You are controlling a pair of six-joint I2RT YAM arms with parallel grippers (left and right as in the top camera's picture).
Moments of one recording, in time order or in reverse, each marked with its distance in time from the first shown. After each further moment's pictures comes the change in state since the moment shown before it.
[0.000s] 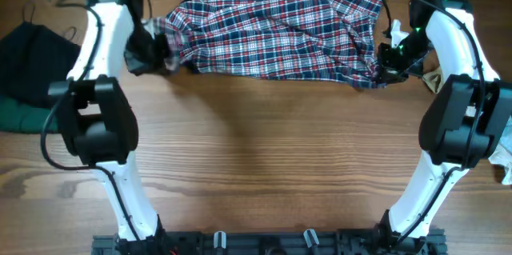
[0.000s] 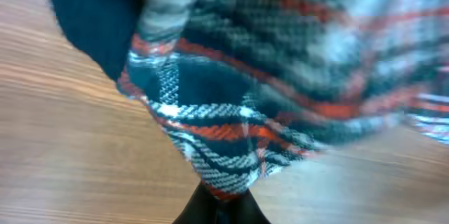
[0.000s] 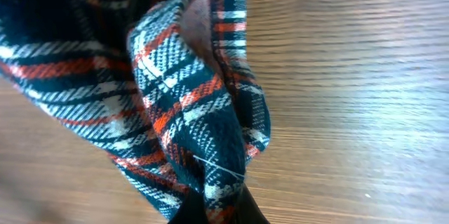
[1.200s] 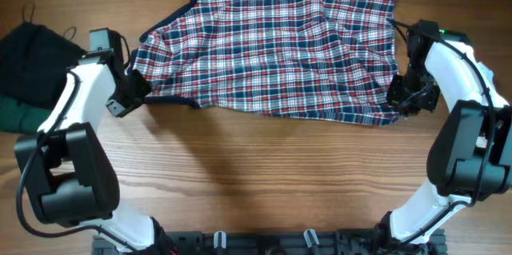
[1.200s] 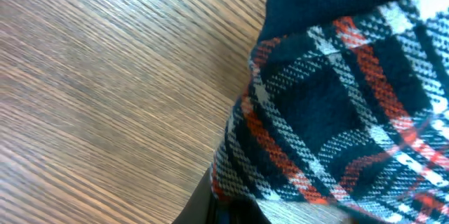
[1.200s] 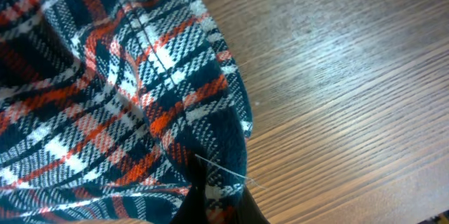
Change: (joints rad) left arm 0.127 -0.401 -0.670 0.478 -0.161 -0.201; right arm -0.006 -0.237 -0.417 0.169 0.357 0.314
